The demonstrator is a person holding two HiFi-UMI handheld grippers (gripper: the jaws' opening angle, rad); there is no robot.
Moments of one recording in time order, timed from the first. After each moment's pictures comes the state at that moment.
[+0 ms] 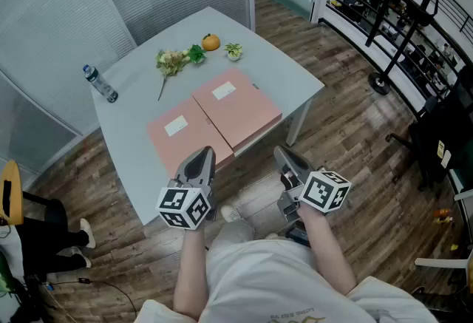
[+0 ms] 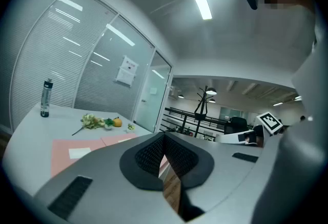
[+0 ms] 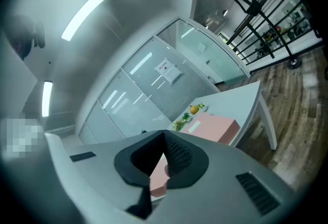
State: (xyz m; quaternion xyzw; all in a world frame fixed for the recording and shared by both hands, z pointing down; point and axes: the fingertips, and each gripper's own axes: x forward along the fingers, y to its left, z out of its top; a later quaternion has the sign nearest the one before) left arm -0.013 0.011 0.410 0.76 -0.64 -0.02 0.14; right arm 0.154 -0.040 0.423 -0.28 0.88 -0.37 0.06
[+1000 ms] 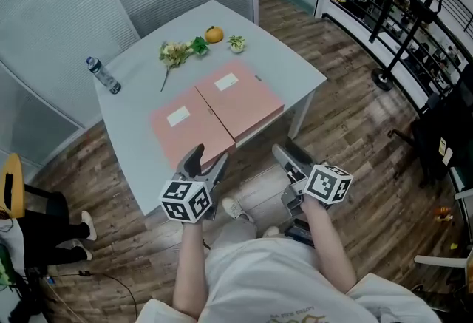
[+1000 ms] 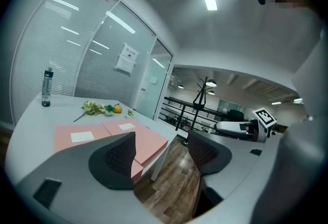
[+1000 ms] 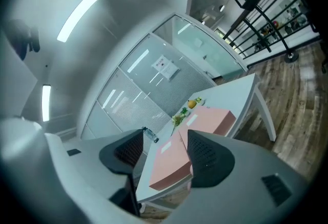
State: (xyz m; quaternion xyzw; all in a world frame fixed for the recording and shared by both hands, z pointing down) left arm -0.001 0.029 0.444 0.76 -0.62 0.02 0.20; right arm 0.166 -0.031 0.443 -0.28 0.87 -0.39 0.05
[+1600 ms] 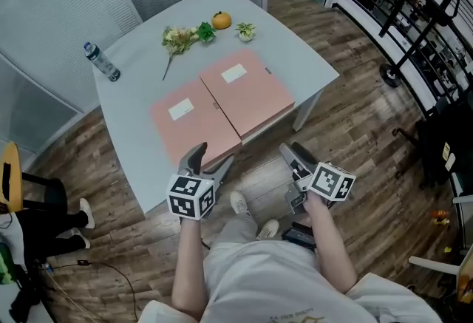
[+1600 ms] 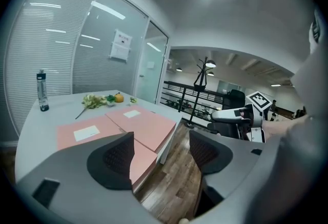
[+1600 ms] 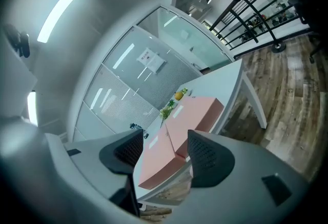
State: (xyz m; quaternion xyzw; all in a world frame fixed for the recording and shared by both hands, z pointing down) left arm -0.020 0.008 0.494 0.76 -0.60 0.13 0.22; right arm 0.154 -0.064 0.502 -0.31 0.84 -0.45 0.01
